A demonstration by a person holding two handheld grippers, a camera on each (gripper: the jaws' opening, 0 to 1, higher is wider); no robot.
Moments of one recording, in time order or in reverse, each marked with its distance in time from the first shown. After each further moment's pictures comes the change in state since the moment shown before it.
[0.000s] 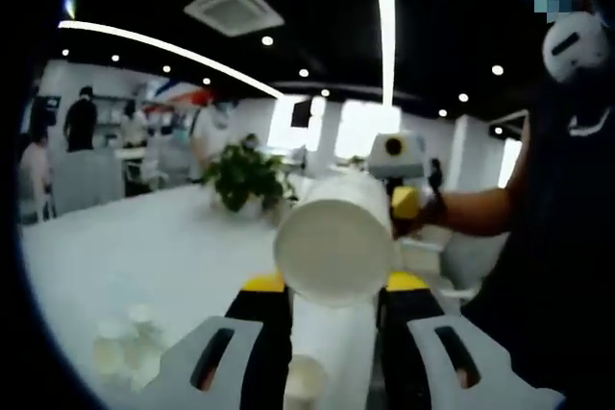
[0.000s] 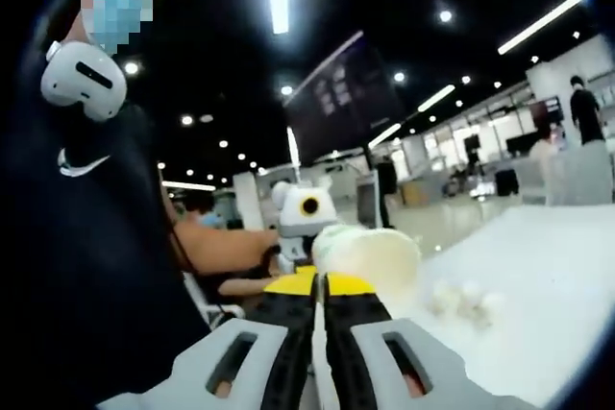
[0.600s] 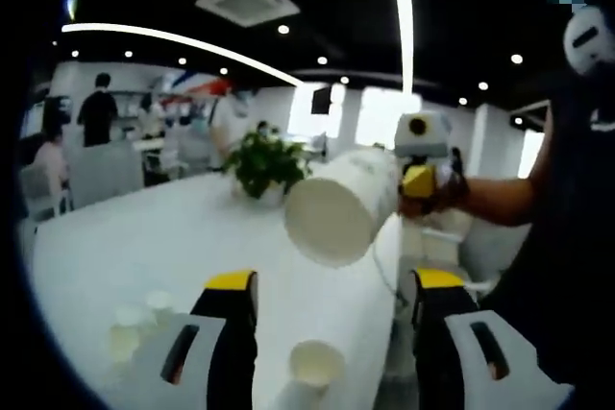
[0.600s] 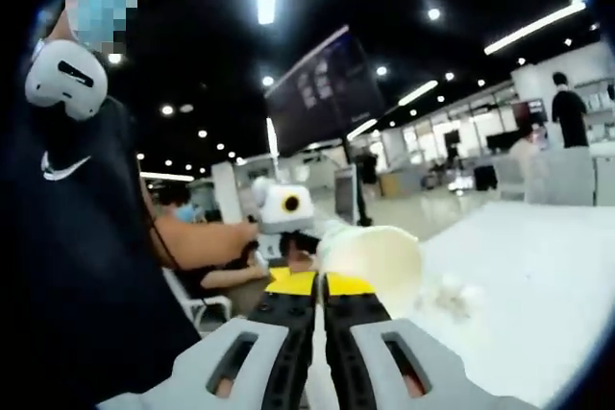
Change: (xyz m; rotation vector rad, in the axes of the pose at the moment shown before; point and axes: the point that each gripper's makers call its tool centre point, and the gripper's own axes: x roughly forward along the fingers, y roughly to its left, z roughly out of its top) left arm -0.004 0.012 -0.008 -0.006 0.053 0.107; right arm -0.012 -0.018 0.005 -0.004 0.056 -0.125
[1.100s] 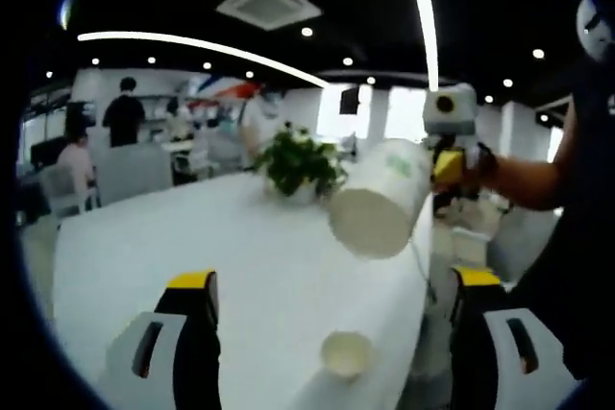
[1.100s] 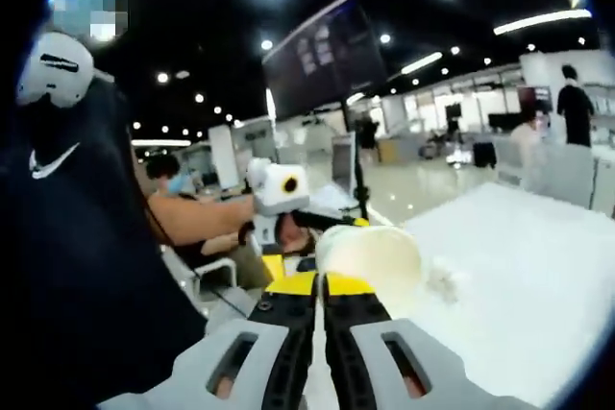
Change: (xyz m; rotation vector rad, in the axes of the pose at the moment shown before) left arm -0.014 0.041 -0.021 0.014 0.018 0.181; right arm 0.006 -0.008 -0.005 -0.099 0.267 -0.029
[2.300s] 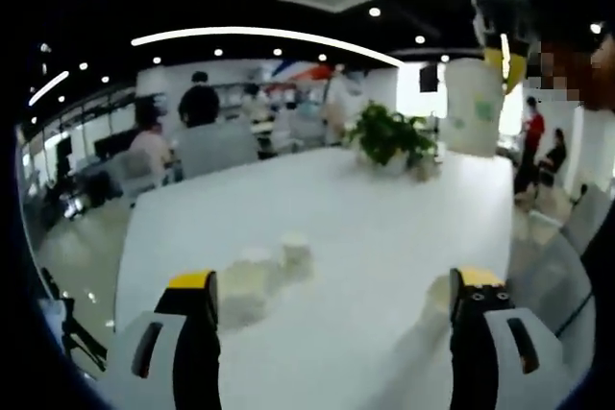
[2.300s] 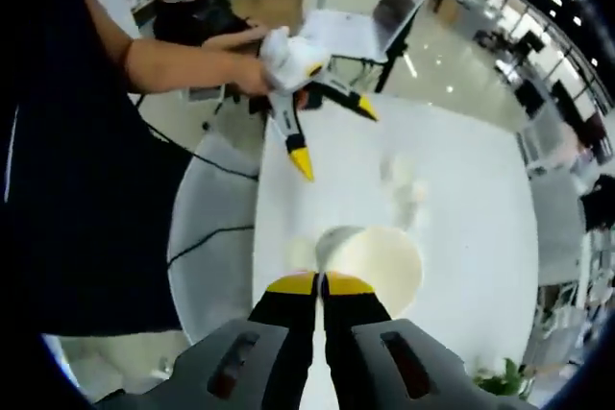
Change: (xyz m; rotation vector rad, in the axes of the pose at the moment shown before) left arm -0.054 0.100 -0.049 -0.010 0.059 0.346; right arm 0.023 -0.021 0.023 -0.369 0.954 0.033
